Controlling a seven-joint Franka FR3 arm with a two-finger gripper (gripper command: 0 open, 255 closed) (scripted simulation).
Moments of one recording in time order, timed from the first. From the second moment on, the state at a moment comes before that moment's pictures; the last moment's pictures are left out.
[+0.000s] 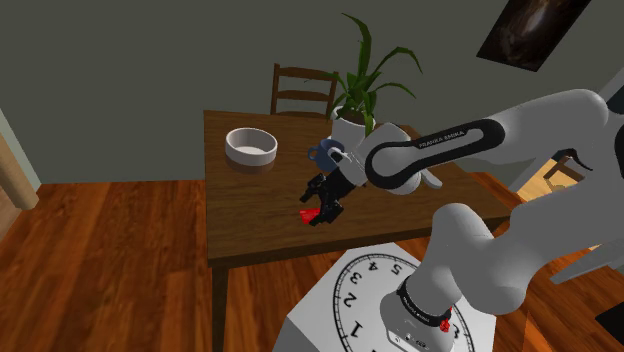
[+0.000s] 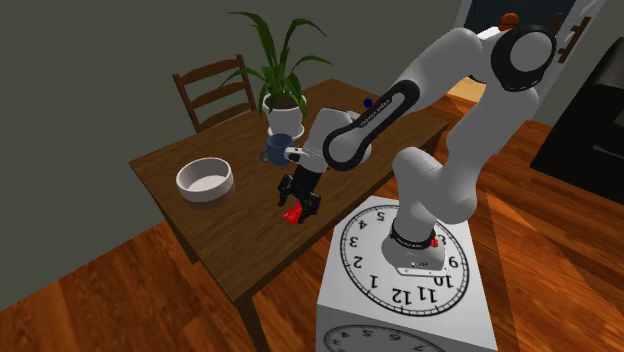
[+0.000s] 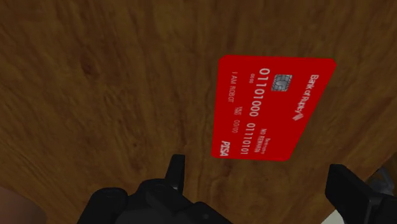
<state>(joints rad) 0.63 -0.65 -0.69 -2.99 0.26 2.76 -1.26</state>
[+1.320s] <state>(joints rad) 0.69 -0.62 -0.72 -2.98 0.29 2.81 -1.27</state>
